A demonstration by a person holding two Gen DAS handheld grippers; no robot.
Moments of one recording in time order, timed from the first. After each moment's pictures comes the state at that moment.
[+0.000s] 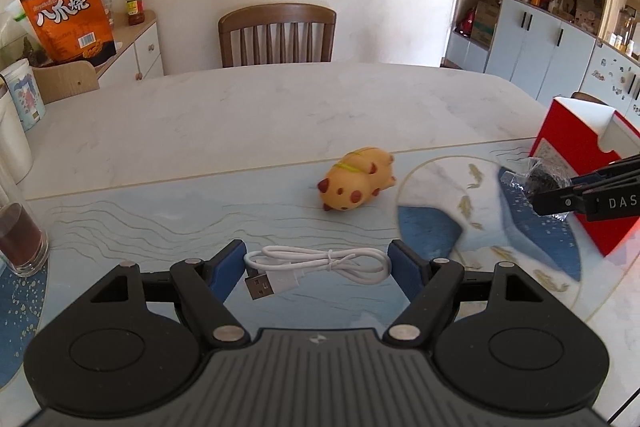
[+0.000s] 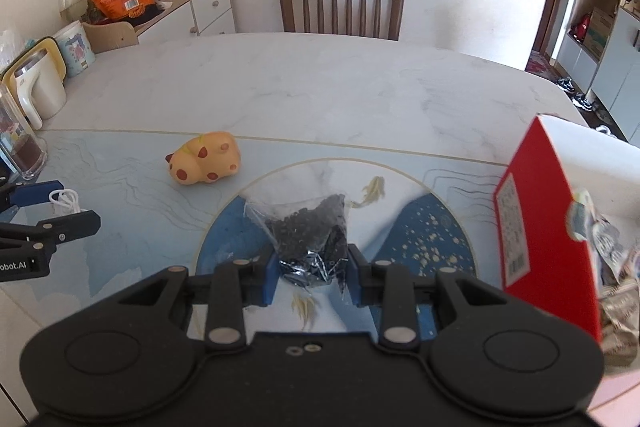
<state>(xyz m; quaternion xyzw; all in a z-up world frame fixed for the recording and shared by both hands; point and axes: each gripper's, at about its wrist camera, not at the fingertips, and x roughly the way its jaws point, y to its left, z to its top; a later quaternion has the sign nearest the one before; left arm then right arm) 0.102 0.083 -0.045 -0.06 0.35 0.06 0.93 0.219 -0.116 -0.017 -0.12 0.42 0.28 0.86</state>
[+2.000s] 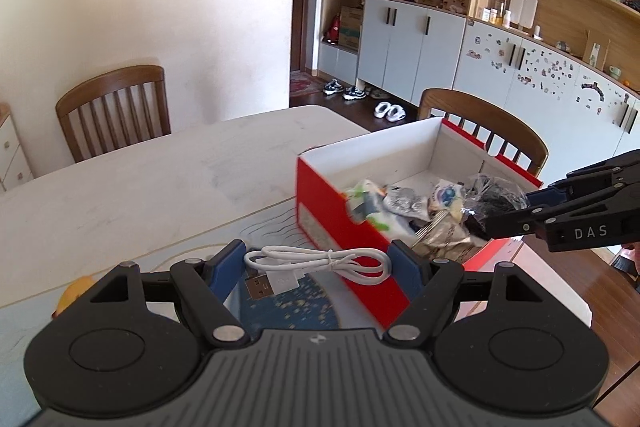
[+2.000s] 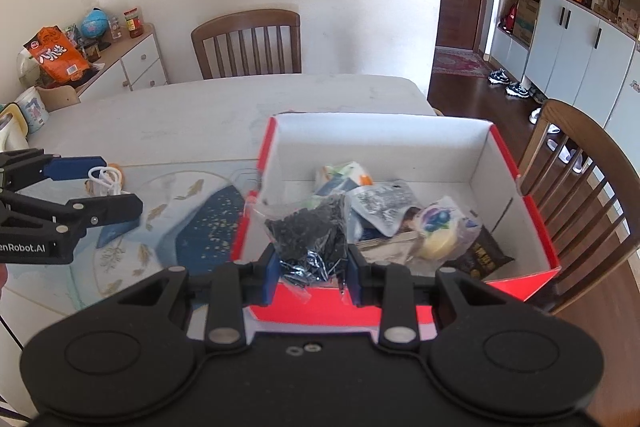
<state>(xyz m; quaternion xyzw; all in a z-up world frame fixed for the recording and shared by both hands) 0.182 -0.159 0.034 0.00 0.32 -0.11 0.94 0.227 -0.347 0.052 -0.07 0.39 0.22 0.89</state>
